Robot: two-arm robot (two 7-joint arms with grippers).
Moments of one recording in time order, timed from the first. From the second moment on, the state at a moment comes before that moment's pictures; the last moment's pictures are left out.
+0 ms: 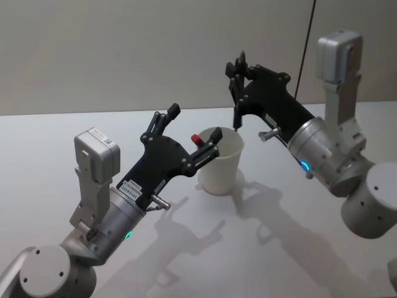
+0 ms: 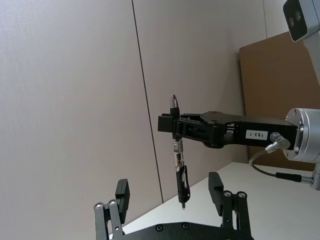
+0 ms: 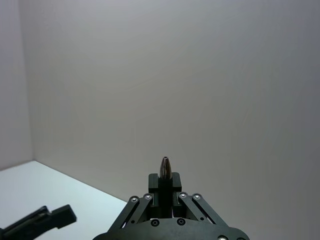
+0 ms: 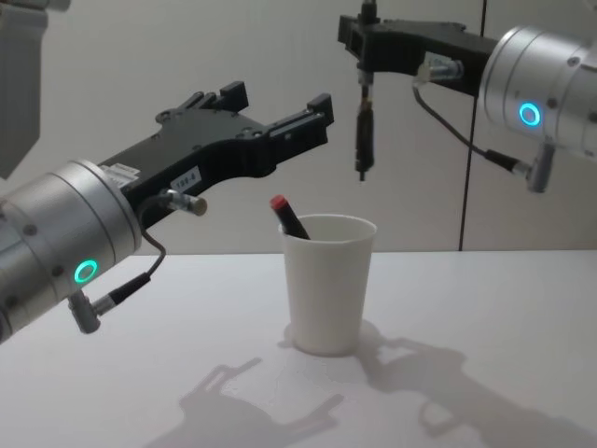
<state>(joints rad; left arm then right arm) -0.24 0.28 0.31 -1.54 -0.33 -0.32 -0.39 0.44 0.13 -0.37 -1.54 0.22 0.00 0.26</state>
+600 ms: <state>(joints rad) -0.24 0.28 0.31 -1.54 -0.33 -0.32 -0.39 0.46 0.11 -0.38 -1.48 0.06 -0.05 0.18</state>
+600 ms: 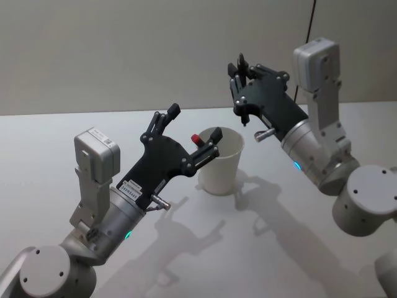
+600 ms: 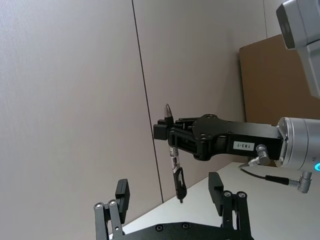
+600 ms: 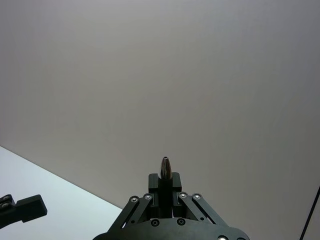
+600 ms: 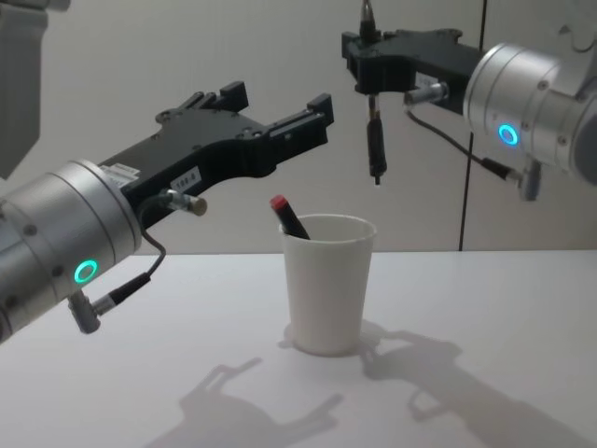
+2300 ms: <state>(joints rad) -0.24 0.28 0.31 -1.54 -0.33 -0.32 -0.39 0.54 0.05 -0.39 -1.29 0.15 -0.12 0.27</state>
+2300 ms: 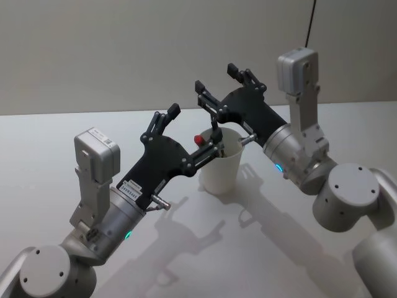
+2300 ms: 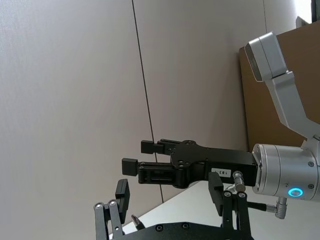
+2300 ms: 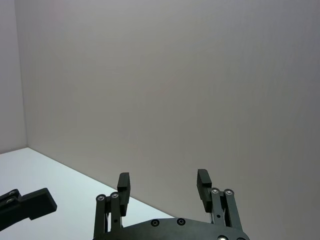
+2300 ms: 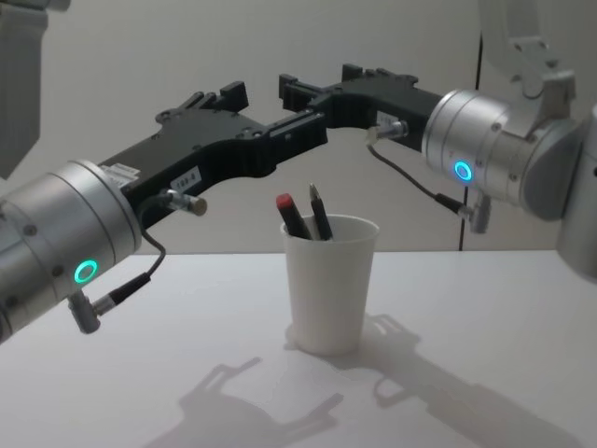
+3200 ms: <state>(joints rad) -0.24 0.28 0.31 -1.54 -0.33 -0.32 -0.39 0.51 0.06 -0.39 -1.33 0.14 -0.13 0.25</state>
